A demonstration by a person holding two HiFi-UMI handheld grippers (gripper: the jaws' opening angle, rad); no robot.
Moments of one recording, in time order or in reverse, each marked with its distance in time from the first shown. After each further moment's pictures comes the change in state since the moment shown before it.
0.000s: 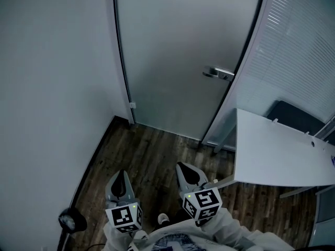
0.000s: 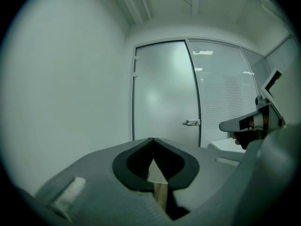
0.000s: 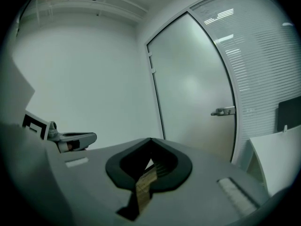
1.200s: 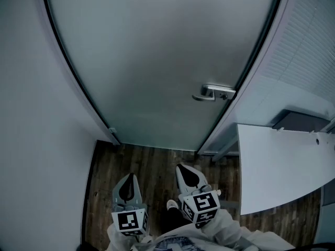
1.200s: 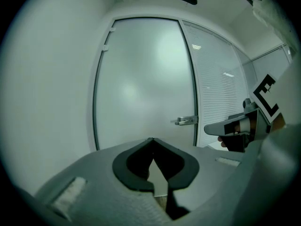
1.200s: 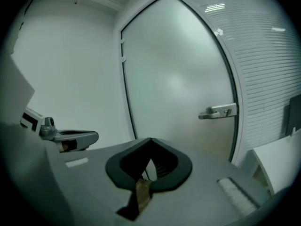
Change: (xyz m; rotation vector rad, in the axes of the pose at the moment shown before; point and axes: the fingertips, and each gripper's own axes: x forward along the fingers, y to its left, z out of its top) left arm 0.313 -0.083 0.012 0.054 0.061 -0.313; right arm 0.206 -0.195 0.041 0.069 0.020 -0.196
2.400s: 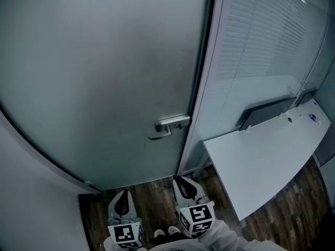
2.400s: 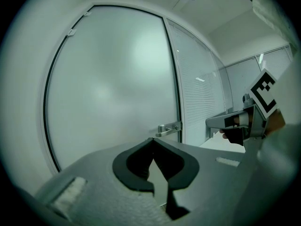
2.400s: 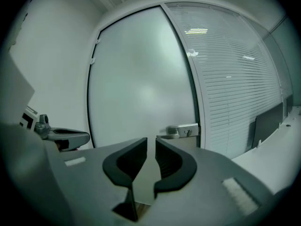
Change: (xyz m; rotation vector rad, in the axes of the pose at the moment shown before) left arm 0.146 -0.063 0.045 0.098 -0.028 -0.326; right arm 0.009 -0.133 0.050 0.024 -0.117 -0.392
